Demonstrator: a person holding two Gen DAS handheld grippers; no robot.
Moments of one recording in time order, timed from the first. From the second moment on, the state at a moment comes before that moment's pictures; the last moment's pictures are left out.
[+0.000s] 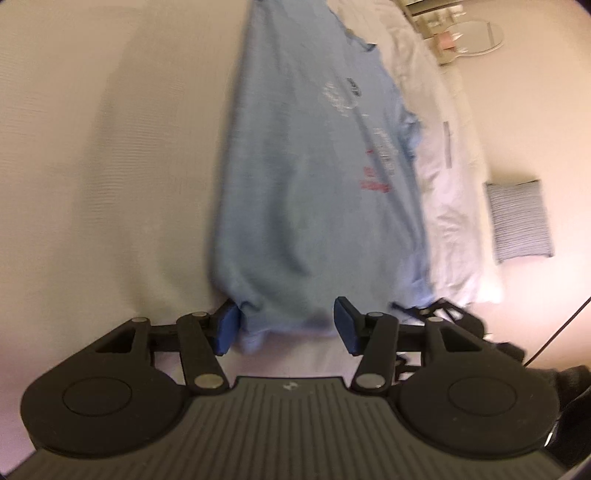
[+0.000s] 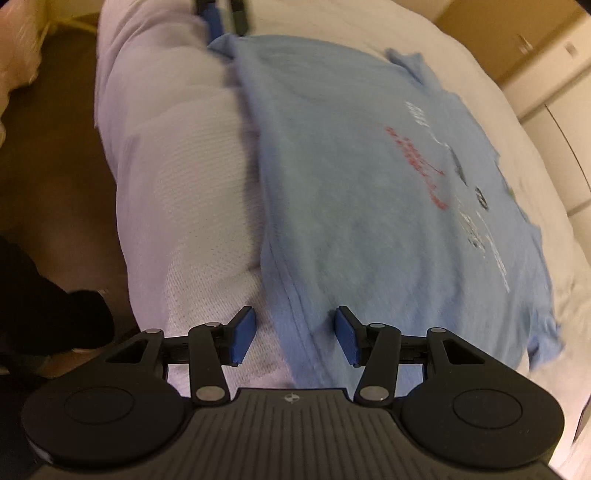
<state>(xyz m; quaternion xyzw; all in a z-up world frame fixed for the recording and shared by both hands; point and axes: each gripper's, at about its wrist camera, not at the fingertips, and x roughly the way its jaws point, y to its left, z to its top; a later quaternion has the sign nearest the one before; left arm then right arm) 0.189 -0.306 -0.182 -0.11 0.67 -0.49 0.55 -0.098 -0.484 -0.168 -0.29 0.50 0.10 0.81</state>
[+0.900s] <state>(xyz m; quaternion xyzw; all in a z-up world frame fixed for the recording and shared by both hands) 0.159 -0.302 -0.130 0.11 0.60 -0.51 0.61 -0.089 -0.540 -0.116 -0.07 0.55 0.11 0.83</state>
